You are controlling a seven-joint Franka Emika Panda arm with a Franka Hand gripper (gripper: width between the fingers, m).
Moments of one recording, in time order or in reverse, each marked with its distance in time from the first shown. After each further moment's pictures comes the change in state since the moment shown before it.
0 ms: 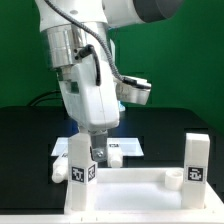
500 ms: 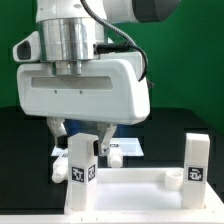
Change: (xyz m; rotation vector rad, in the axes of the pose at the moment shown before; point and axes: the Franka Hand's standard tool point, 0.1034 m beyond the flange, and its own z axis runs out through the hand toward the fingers) arm 0.013 0.000 -0.007 -0.091 0.040 -0.495
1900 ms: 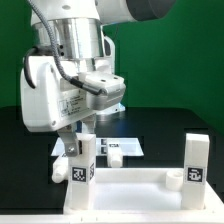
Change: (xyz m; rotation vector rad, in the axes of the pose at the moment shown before) arm -0.004 0.004 0.002 0.050 -0.041 1.238
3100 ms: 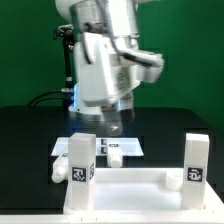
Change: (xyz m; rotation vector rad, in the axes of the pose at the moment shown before) arm -0.058 0.046 -0.024 -0.061 -0.053 -0.090
